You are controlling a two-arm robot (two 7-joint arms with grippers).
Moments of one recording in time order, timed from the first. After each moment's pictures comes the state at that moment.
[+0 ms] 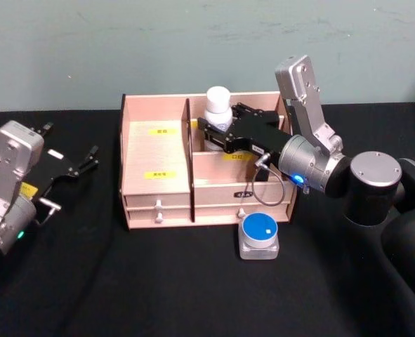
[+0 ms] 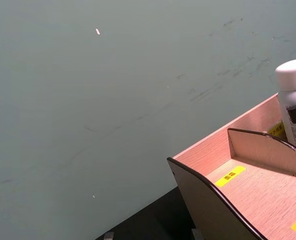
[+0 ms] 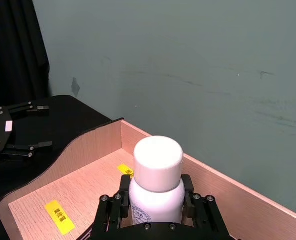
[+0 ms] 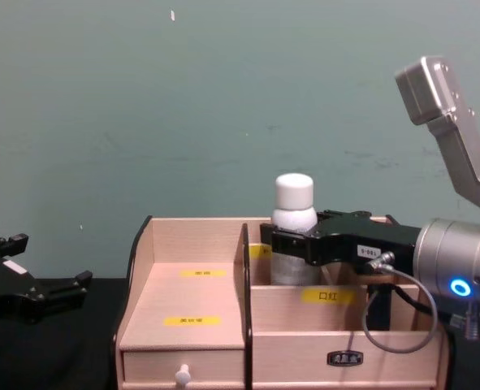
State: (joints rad) left arm -0.20 0.60 0.45 -1.41 -0.25 -0.12 0.03; right arm 0.49 0.24 -0.46 -1.16 0.31 0.02 0.47
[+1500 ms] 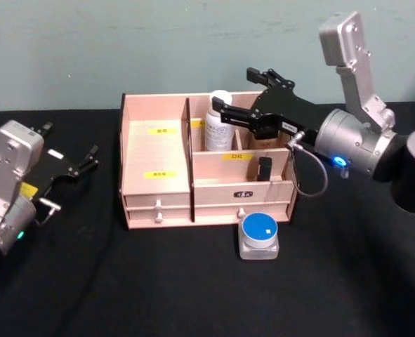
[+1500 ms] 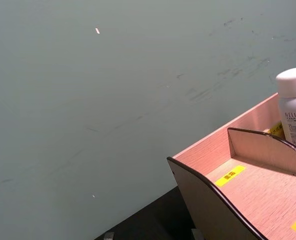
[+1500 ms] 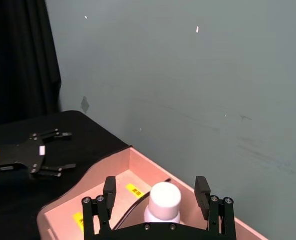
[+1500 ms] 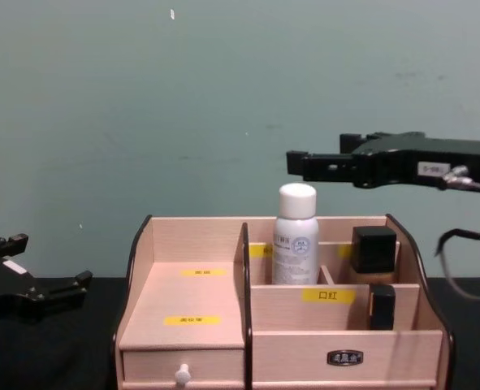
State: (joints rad) left arm -0.20 0.60 0.45 -1.41 -0.25 -0.12 0.03; right arm 0.39 0.40 -0.41 -1.55 0.40 0.20 0.45
